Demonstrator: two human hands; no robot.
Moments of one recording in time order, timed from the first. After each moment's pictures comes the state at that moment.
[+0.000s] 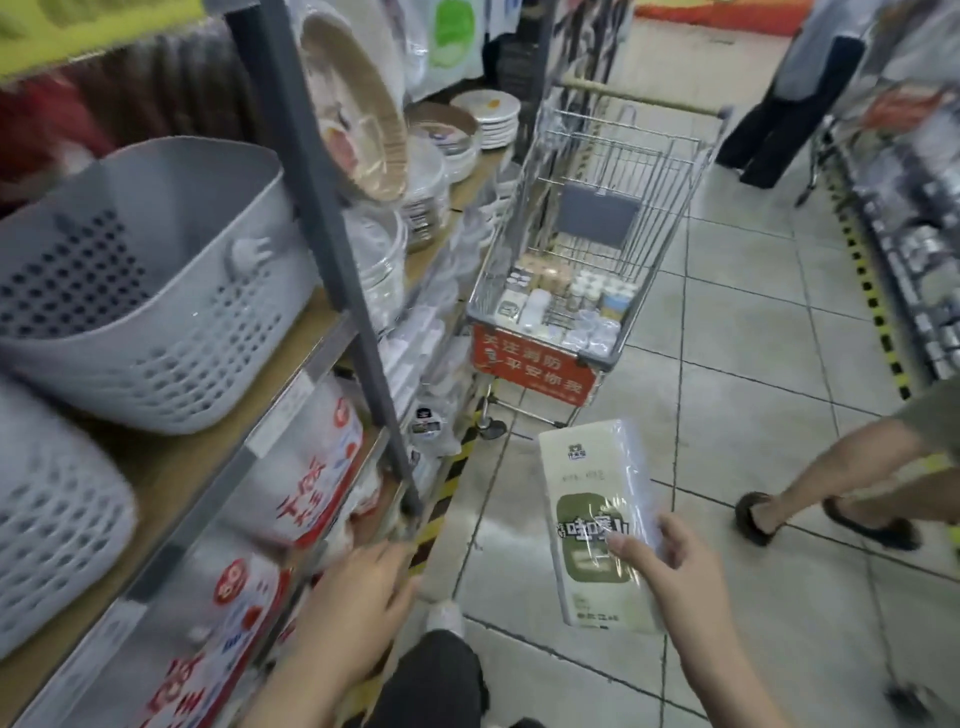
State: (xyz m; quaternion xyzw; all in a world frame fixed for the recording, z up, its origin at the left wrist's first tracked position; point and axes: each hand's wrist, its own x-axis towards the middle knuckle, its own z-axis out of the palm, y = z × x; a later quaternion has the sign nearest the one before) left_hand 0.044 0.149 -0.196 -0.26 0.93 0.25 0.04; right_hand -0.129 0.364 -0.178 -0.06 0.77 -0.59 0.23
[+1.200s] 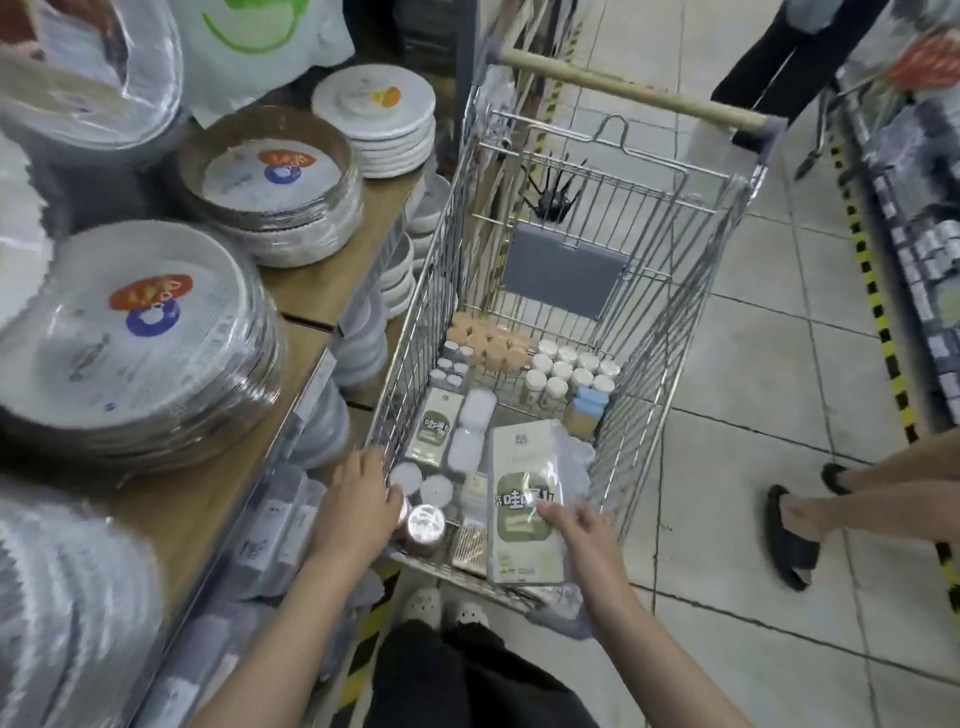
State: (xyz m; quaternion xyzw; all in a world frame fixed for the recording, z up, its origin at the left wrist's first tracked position) left_hand -0.507 -0.119 -0.319 -0.37 0.89 0.25 0.06; right_hand -0.603 0.097 -0.294 0.13 0.71 -0.60 0.35
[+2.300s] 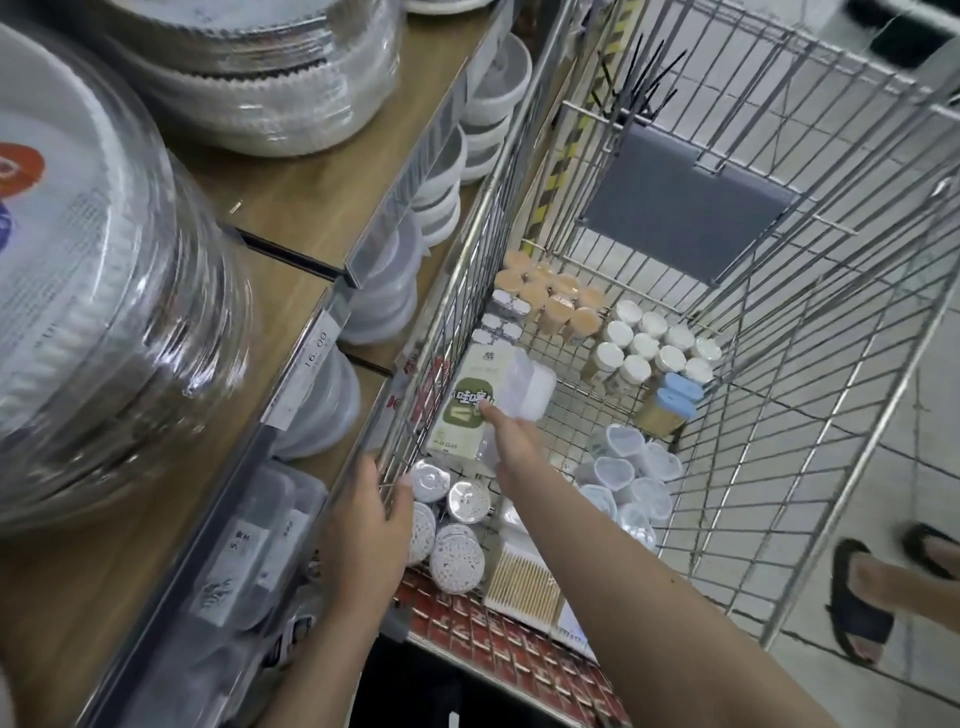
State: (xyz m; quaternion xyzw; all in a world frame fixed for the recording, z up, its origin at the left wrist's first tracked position) left_hand -0.534 -0.157 -0.439 -0.51 0.77 0.37 -0.06; right_hand -0.696 -0.117 -0.510 0.25 0.65 -0.55 0.46
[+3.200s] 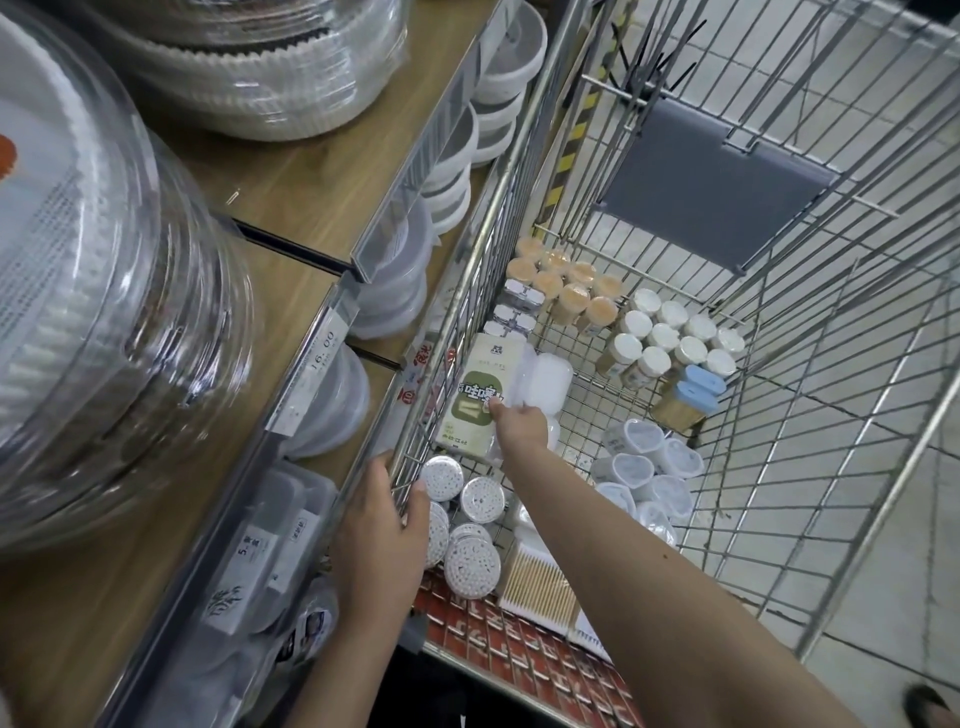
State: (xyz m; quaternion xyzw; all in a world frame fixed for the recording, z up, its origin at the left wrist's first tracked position) left_hand -0.535 -0.156 -0.437 -0.53 0.77 0.35 -0.03; right_hand -0.705 -0.134 -0.534 0.21 0.78 -0.43 0.41
